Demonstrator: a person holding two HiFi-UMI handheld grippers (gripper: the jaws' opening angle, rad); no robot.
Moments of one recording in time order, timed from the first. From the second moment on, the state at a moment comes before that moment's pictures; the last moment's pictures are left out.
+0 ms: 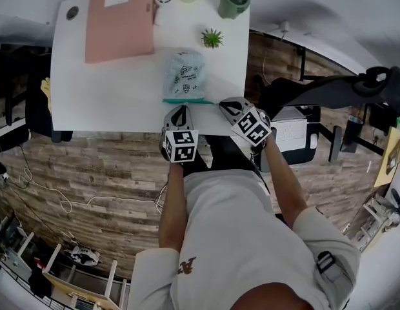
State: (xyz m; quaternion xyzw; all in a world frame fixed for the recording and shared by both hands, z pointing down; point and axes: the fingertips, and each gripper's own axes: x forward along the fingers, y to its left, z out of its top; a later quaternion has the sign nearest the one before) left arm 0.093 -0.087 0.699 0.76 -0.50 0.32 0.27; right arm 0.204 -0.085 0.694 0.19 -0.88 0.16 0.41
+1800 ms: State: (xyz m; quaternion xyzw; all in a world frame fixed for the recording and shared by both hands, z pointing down) left arm 0.037 -0.101 0.703 0.76 -0.49 0.34 0.26; right arm 0.211 -0.092 0.698 0.26 -0.85 0.18 0.42
